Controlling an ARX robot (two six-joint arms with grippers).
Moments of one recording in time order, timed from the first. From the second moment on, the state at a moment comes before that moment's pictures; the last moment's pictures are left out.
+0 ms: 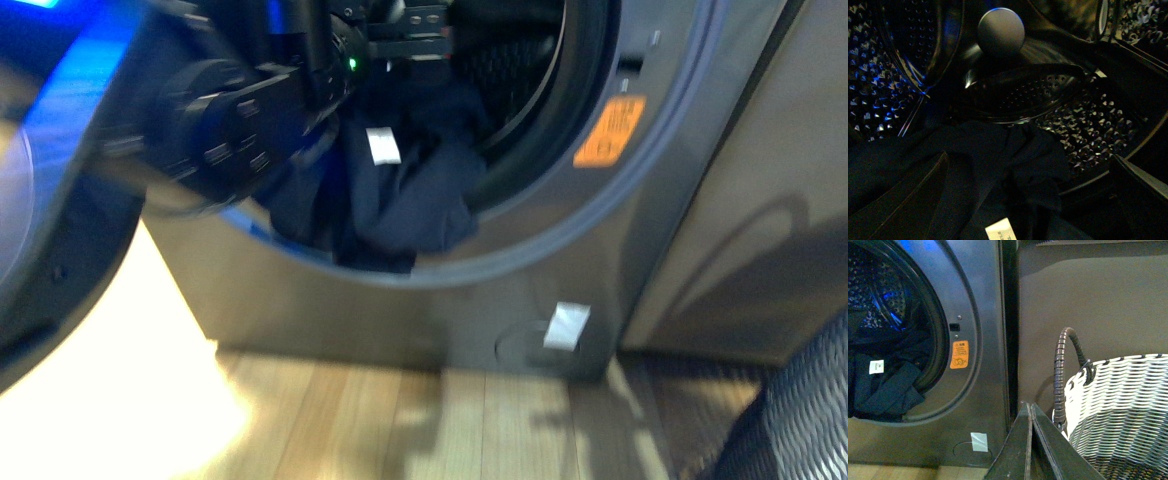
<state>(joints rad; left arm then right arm) -0.39 2.01 1.07 0.96 -0.25 -0.08 0.00 0.00 0.01 0.00 0.00 0.00</state>
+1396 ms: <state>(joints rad) -0.04 0.75 0.09 0.65 -0.02 -0.01 0.00 0.00 0.01 0.00 0.00 0.00</state>
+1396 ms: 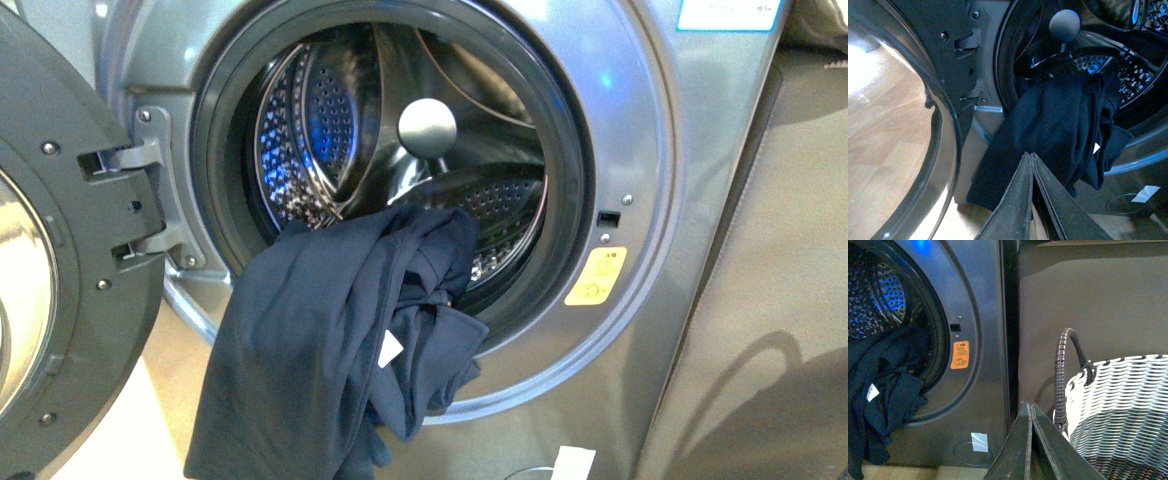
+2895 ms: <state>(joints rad) 0.00 0.00 0.01 0.00 0.00 -0.01 0.00 0.00 0.01 0.00 0.00 0.00</state>
